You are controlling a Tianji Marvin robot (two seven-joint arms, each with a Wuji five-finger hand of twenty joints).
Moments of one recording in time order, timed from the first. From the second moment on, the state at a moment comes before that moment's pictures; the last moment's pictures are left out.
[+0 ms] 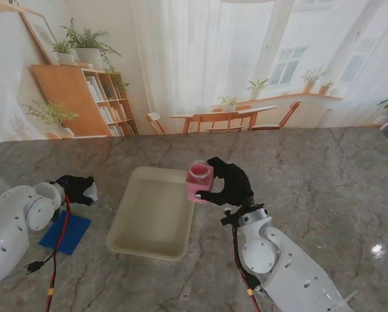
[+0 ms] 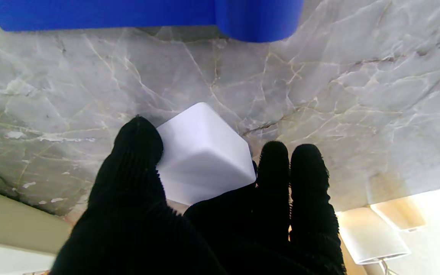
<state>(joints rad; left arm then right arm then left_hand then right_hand) 1.19 -0.96 -1.17 -1.09 1.09 -0.20 -0.32 -1.37 -1.24 0.98 -1.25 -0.63 -0.41 -0.67 1.00 -0.14 -0.03 0.08 0.26 0.48 0.17 0.67 0.43 0.35 0.20 0.62 0.46 0.27 0.43 0.62 0.21 0.22 0.93 0.65 0.22 -0.96 1.04 -0.37 0.55 -0.12 1.07 0.34 1.06 -0.05 0.58 0.58 1.00 -0.06 0.67 0.39 0.44 0.21 1.20 0.37</state>
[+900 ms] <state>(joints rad) 1.43 -1.01 -1.44 -1.40 1.14 -0.18 -0.13 -1.37 -1.24 0.98 -1.26 -0.62 -0.40 -0.64 1.01 -0.40 -0.14 0.00 0.36 0.34 0.71 0.85 0.74 0.27 0.25 1.03 0.80 0.19 0.73 0.88 0.61 0.14 1.21 0.74 0.23 -0.96 1.04 -0.37 0.55 -0.12 1.07 0.34 1.06 -0.05 0.58 0.58 1.00 -0.06 0.67 0.40 0.45 0.21 1.20 0.37</state>
